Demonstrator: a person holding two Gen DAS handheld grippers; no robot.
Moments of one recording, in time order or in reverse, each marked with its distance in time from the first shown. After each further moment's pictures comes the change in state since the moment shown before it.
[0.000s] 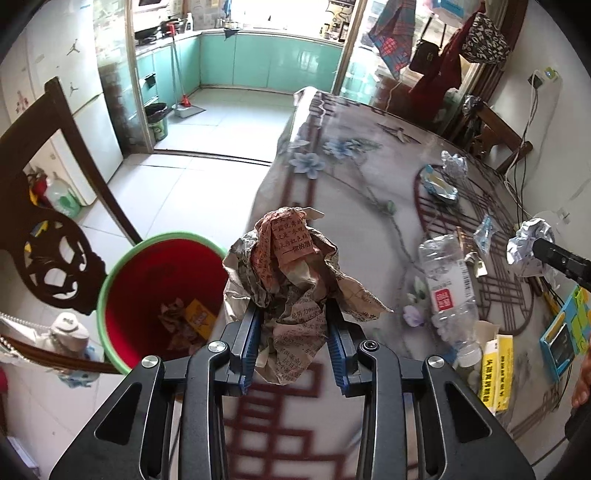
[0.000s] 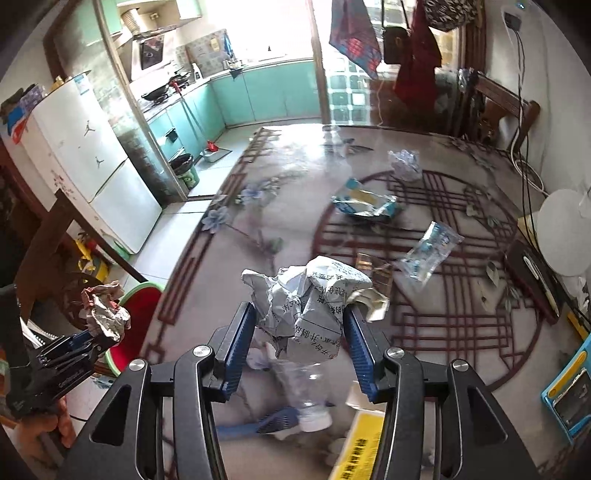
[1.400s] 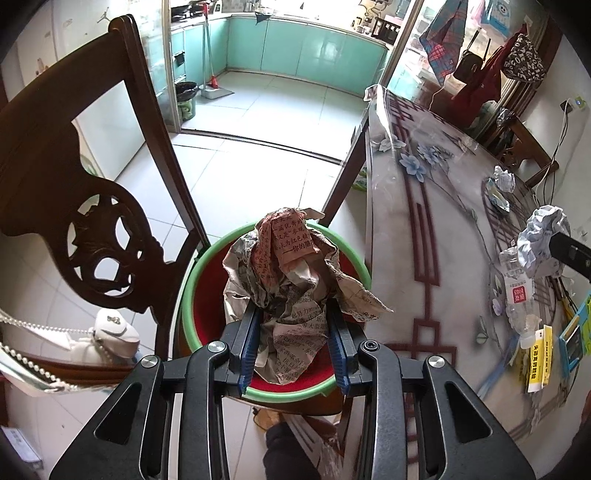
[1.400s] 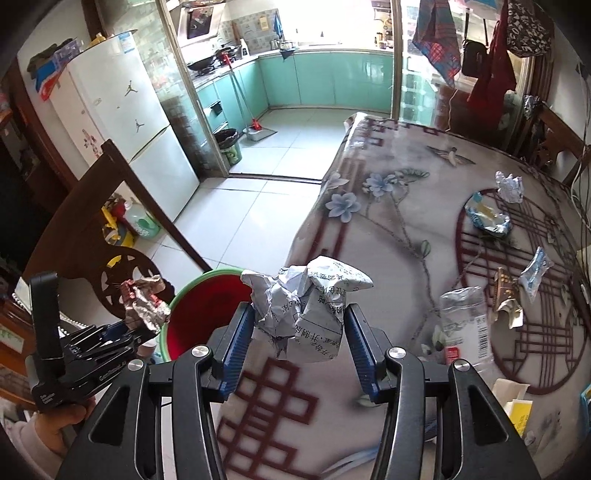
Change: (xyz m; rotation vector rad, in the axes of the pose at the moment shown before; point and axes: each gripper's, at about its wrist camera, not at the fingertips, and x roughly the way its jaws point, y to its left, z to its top) left arm 0.008 0.151 0.001 -0.052 0.049 0.019; right arm 0.050 0.195 -0.003 -0.115 0.071 0.086
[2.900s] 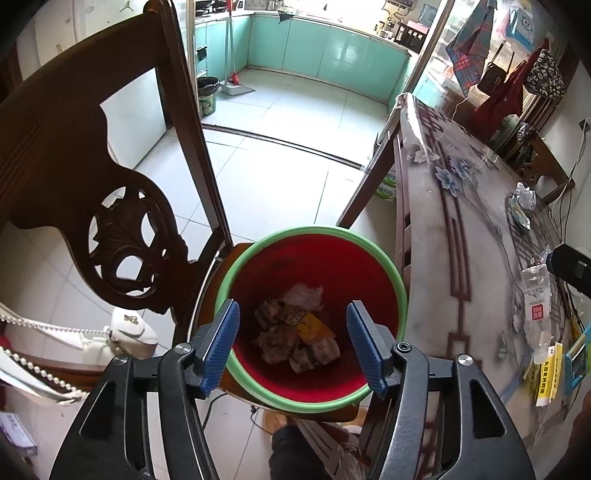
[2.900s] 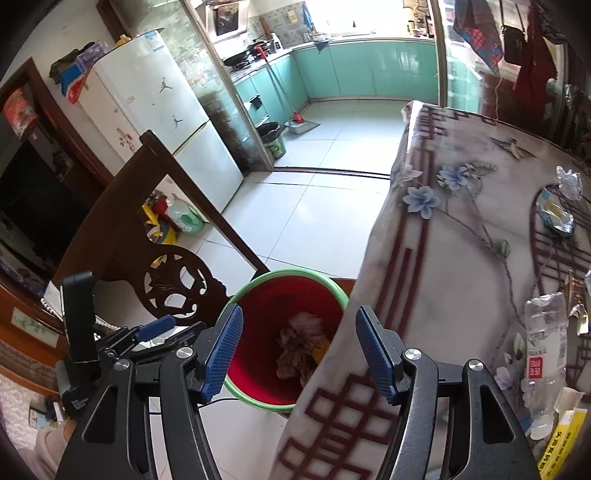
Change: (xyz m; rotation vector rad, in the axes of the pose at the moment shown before) left arm 0.006 0.035 0.006 -0.052 -0.003 0.039; right arm 0.031 0.043 0.005 -0.002 0.013 0.146
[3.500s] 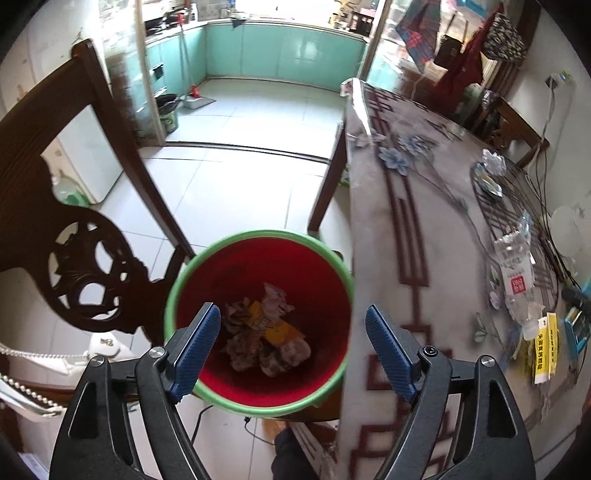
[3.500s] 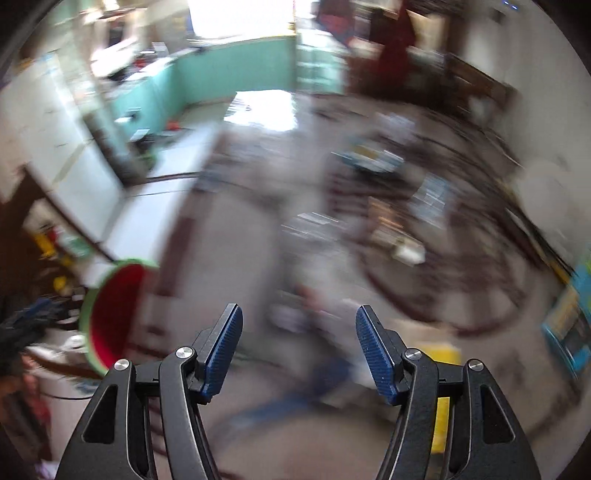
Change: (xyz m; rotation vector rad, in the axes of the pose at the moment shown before) left arm 0.003 -0.066 -0.002 0.148 0.000 -0.058; right arm -0.096 -0.187 -0.081 0.254 0.047 -0.509
